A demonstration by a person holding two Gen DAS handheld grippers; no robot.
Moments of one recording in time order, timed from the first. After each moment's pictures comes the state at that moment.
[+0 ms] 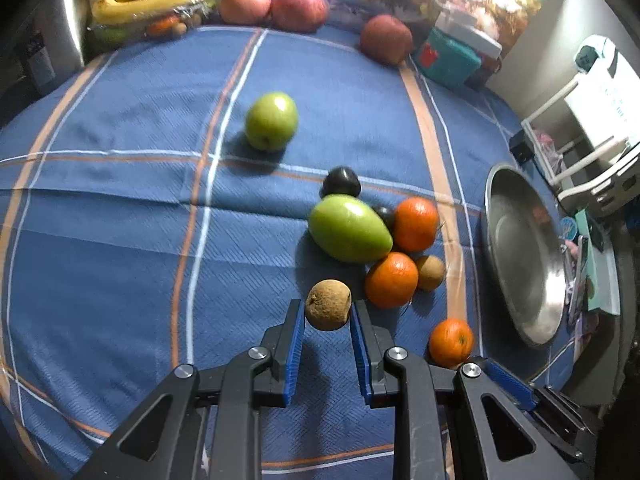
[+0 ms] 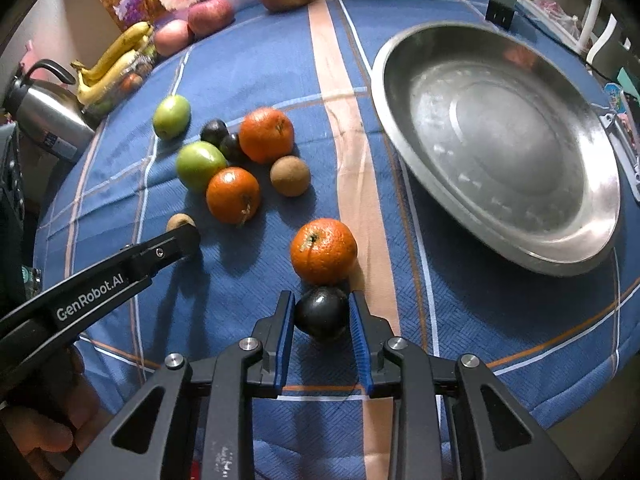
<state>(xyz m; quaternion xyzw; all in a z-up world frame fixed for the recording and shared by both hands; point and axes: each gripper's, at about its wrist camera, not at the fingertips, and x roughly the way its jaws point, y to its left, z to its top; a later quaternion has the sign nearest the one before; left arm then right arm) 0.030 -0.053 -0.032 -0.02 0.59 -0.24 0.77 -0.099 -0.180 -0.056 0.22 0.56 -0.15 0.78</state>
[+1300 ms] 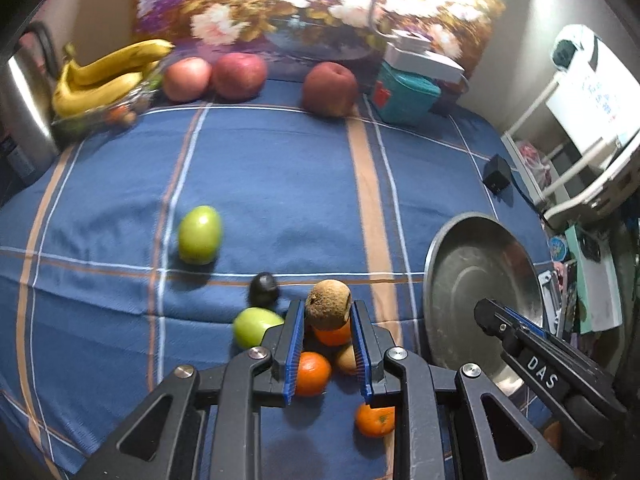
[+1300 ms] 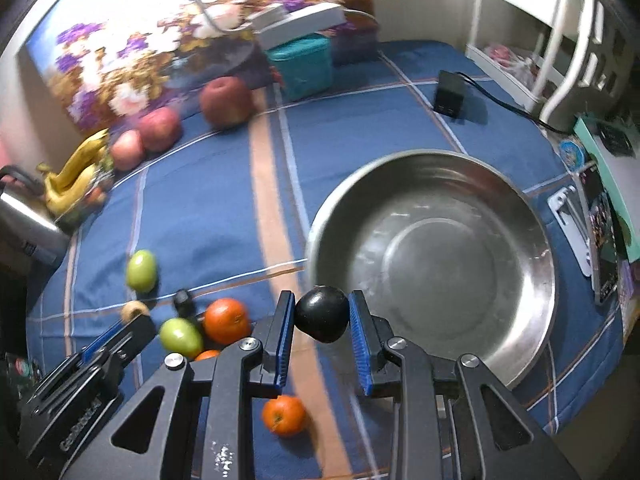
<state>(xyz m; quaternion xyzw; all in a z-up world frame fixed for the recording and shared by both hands) 0.050 -0.135 0.019 0.03 0.56 -0.26 0.79 -0.054 -0.258 0.006 0.23 0.49 -0.26 0.80</state>
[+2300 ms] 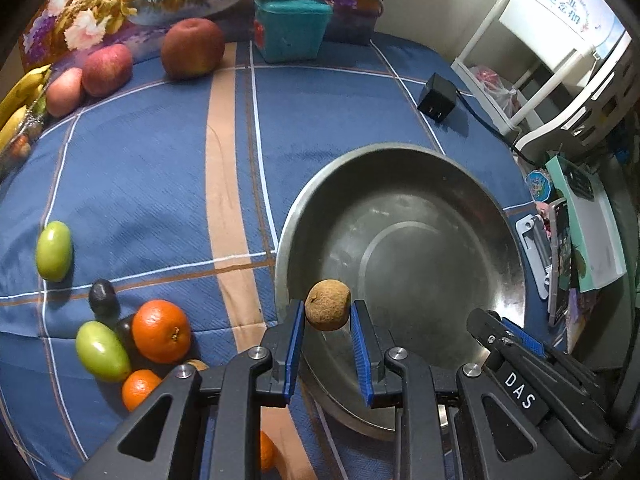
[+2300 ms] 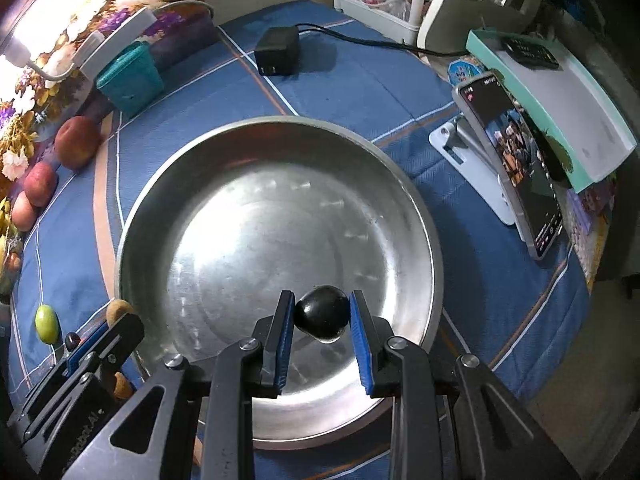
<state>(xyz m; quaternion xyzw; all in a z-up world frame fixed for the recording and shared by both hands) 0.011 -0.254 -0.020 0.09 0.59 -0.31 0.74 -0.118 -0.357 -0.025 0.28 0.51 -0.38 0.72</state>
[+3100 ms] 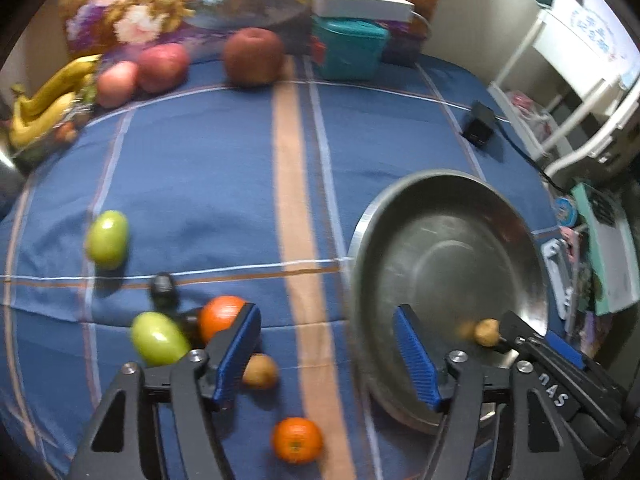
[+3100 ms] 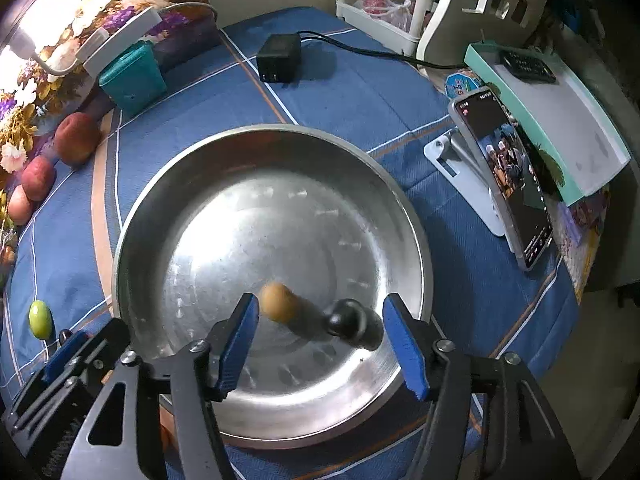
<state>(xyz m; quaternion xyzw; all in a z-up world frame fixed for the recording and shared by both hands) 0.025 -0.217 -0.005 0.09 0.57 -0.25 0.78 -0.115 -0.353 -0.020 0.26 0.52 -0.38 0.72</state>
